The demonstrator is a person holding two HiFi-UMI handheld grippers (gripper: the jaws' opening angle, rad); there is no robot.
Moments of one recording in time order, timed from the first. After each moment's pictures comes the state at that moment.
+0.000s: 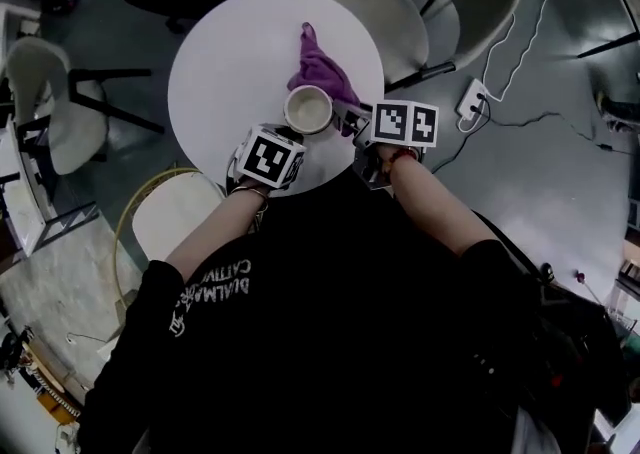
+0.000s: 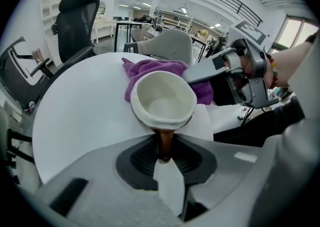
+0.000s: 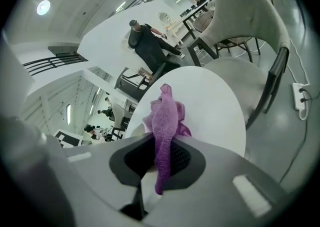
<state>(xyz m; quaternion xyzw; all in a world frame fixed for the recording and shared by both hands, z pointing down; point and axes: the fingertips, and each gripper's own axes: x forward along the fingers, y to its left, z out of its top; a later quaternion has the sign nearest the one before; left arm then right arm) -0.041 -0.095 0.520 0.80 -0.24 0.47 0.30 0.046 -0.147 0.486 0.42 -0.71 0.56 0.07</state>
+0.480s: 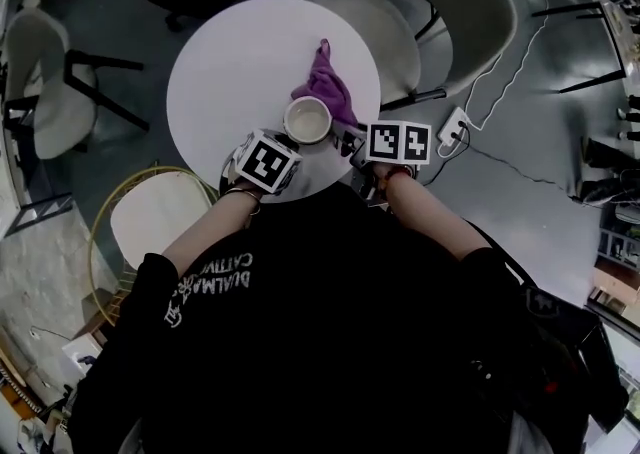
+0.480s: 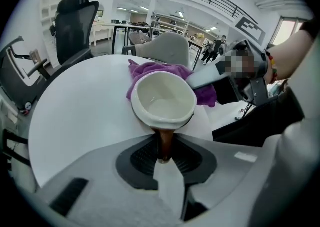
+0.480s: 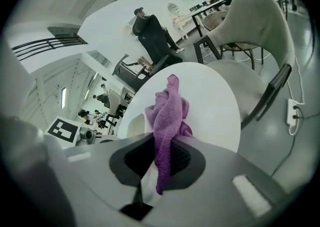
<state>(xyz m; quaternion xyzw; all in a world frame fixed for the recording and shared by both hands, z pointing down) -0.049 -0.093 0.519 0.81 -0.23 0.45 0.30 0.035 -0.134 0.484 0.41 -0.72 0.54 0.15</state>
